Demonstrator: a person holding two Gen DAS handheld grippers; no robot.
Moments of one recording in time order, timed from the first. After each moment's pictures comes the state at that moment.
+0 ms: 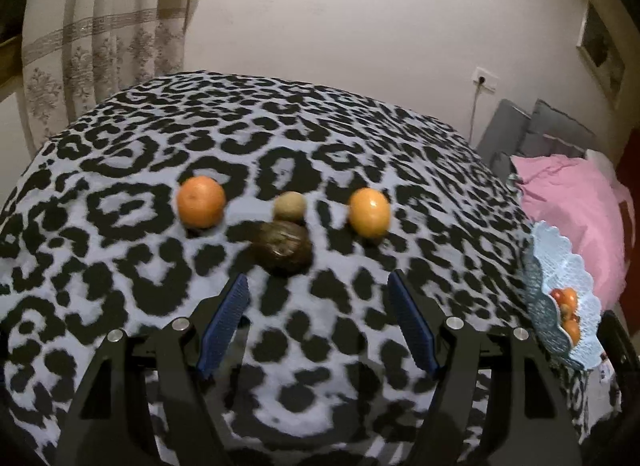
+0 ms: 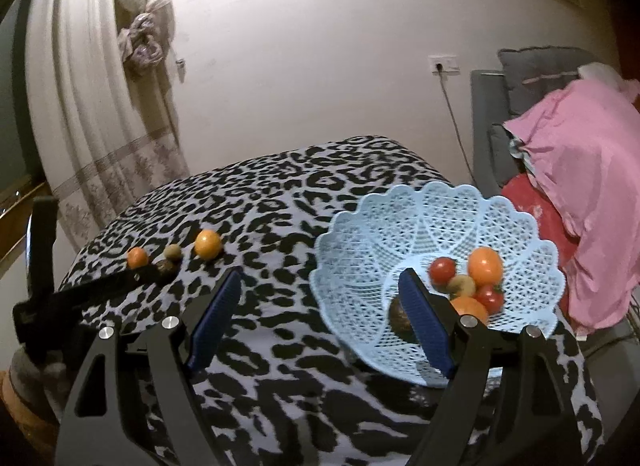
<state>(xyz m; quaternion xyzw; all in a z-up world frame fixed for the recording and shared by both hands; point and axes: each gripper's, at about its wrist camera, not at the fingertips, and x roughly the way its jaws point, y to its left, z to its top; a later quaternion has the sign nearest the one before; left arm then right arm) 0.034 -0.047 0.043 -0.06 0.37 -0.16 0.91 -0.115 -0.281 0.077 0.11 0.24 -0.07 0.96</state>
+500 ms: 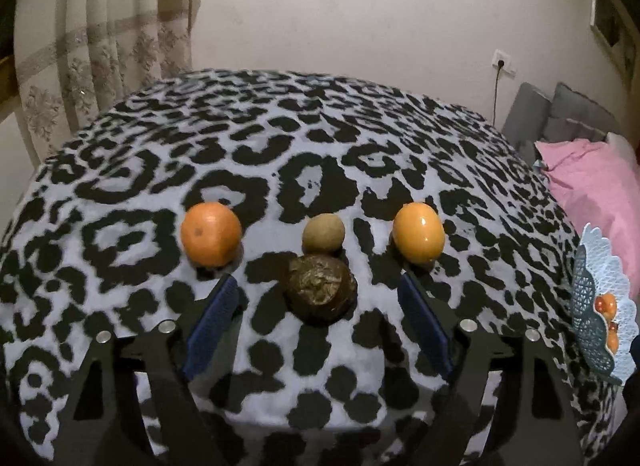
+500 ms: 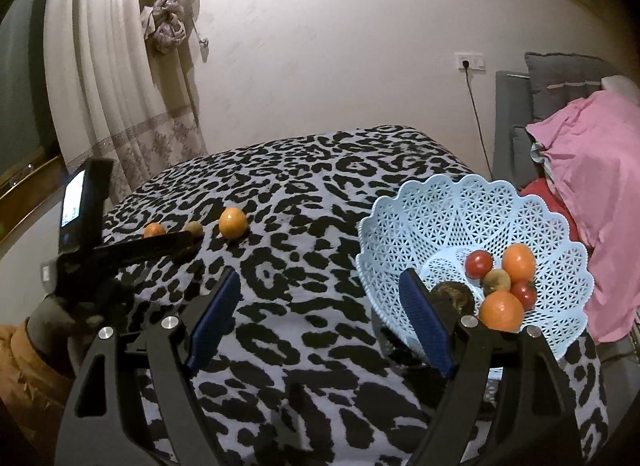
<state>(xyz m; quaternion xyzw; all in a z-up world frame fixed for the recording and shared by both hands) 0.082 -0.052 0.027 -0.02 0.39 -0.13 0.91 -0.105 -0.259 0.070 0.09 0.27 -0.04 0.96</state>
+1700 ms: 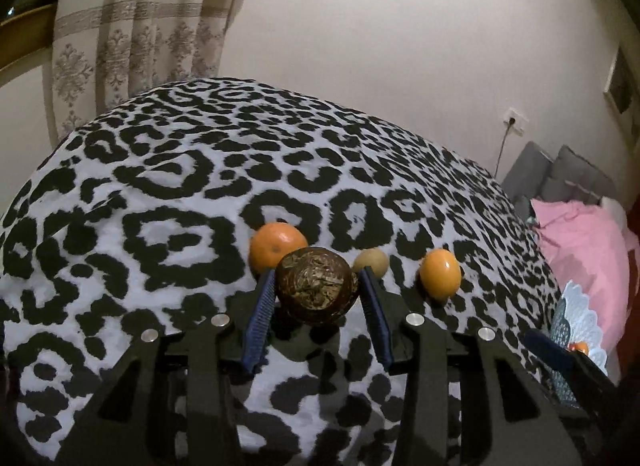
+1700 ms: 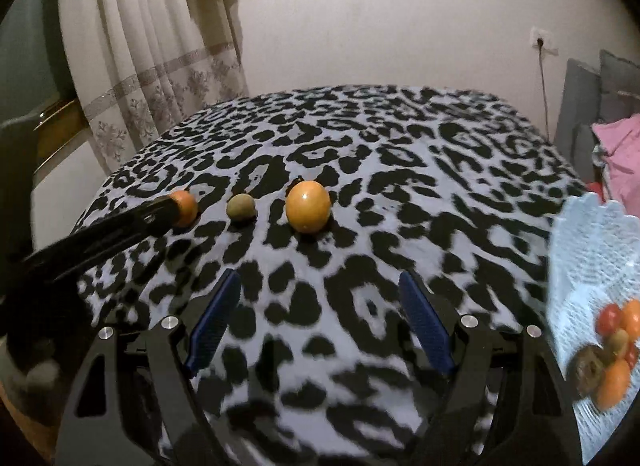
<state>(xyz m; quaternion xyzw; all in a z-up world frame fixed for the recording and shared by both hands) 0.074 0.008 0.042 -0.12 0.35 -0.11 0.92 0.033 -0.189 0.039 0.06 0.37 0.04 0.93</state>
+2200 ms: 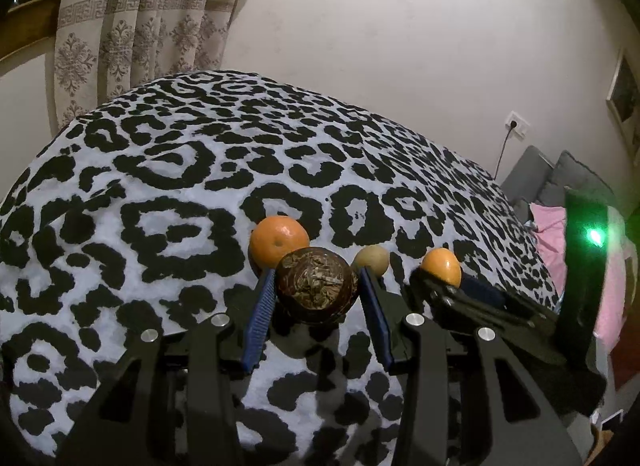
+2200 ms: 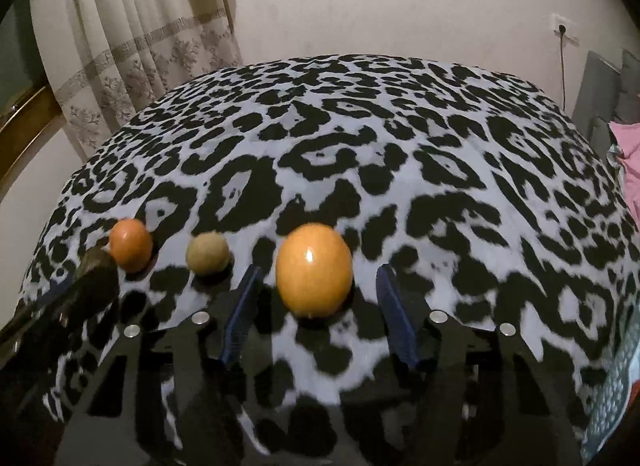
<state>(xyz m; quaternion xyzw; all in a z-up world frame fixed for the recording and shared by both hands) 0.073 0.007 0.038 -0.13 0.36 -0.12 0.92 0.125 -0.174 0.015 0.04 0.42 0.04 0.91</state>
